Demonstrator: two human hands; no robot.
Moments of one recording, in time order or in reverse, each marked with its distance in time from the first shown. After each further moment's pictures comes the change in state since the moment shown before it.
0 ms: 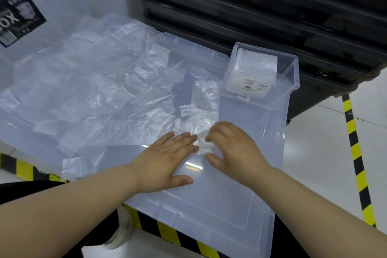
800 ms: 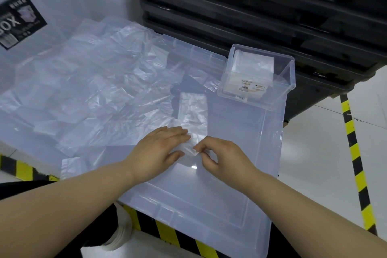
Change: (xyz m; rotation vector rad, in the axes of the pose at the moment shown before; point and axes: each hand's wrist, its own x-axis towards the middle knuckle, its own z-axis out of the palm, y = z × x) left_hand 0.004 -0.010 0.001 -0.209 0.210 -0.105; right_hand -0.004 -0.019 -0.001 0.464 -0.249 0.248
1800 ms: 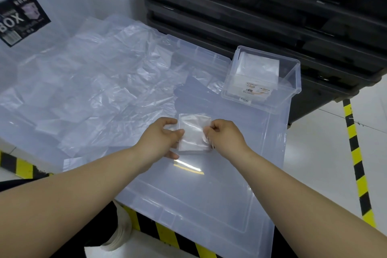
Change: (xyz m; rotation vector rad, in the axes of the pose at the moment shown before) left_hand 0.033 0.023 -0.031 -1.125 0.023 -1.053; right_hand 0.049 0.000 -0.005 0.242 0.052 0.581
